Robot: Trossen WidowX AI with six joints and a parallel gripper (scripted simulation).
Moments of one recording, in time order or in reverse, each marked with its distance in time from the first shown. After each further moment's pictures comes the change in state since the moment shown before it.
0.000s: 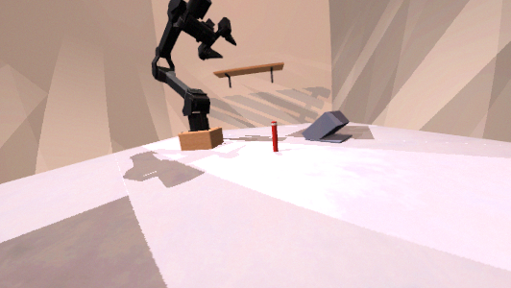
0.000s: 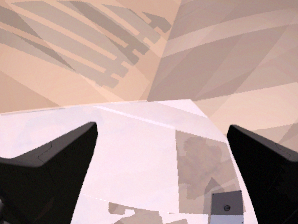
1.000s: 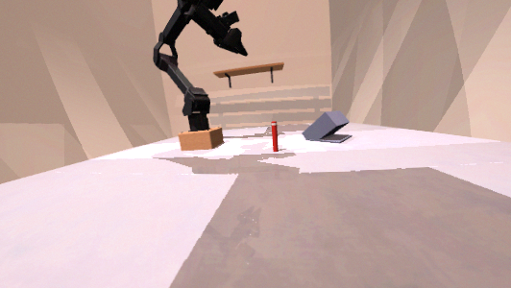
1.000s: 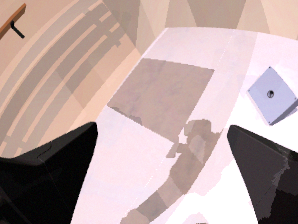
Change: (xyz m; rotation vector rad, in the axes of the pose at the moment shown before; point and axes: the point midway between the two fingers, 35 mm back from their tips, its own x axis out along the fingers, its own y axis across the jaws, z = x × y) arm 0.003 -0.066 -0.053 0.859 0.253 -0.161
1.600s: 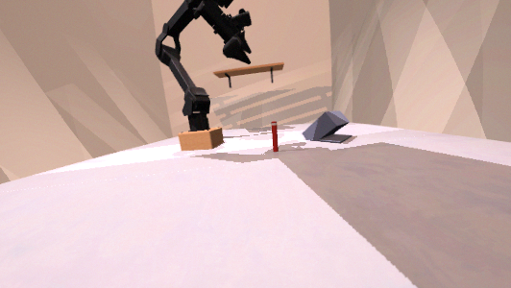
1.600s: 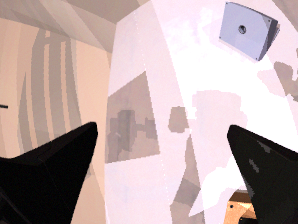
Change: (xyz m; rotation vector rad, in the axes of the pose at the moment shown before) arm 0.012 -0.051 0.004 0.519 0.069 -0.150
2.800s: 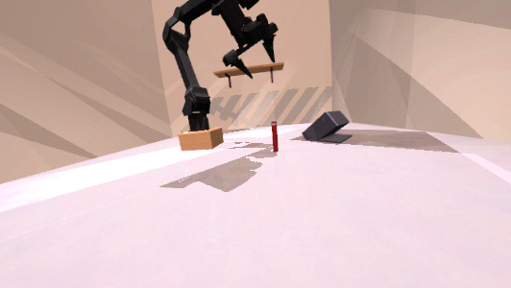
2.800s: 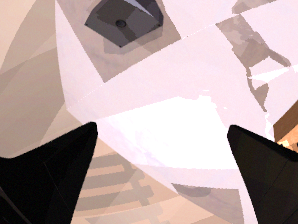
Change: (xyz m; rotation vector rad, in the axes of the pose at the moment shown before) arm 0.030 -0.088 0.039 0.989 -0.048 -0.323
